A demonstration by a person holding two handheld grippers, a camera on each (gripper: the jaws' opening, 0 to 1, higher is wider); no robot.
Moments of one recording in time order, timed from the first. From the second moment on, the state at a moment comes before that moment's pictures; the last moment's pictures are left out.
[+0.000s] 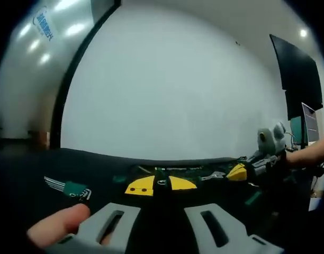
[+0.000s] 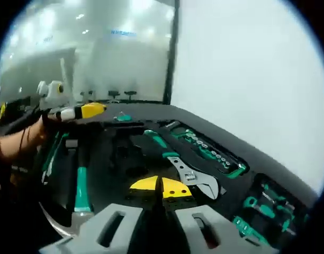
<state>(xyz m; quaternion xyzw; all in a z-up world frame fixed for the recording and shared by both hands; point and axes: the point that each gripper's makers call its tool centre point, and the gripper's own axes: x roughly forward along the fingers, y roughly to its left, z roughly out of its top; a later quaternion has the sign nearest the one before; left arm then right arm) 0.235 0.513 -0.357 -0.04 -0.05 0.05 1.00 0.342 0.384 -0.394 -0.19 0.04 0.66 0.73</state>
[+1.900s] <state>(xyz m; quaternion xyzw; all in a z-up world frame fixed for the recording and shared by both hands) 0.207 0.619 -0.385 -0.06 0.07 0.29 0.95 0.413 0.085 -0.304 -0.17 -0.20 0.28 0.92</state>
